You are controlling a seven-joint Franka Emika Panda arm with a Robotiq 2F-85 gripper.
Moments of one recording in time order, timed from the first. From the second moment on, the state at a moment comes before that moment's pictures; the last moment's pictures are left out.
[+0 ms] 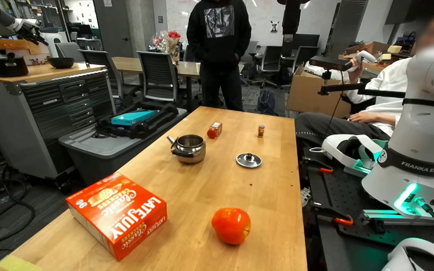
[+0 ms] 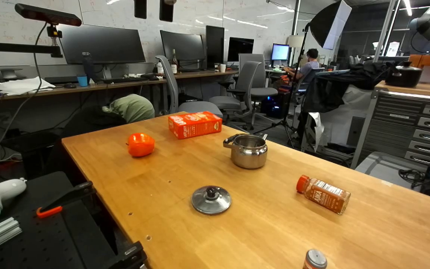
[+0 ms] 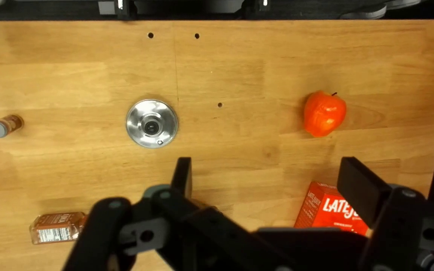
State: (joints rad) arm 0.02 -0.62 -0.02 -2.45 0.10 1.80 -0.03
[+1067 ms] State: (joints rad) arm 0.01 -0.50 -0.10 -2.66 0.11 2.22 -0.10
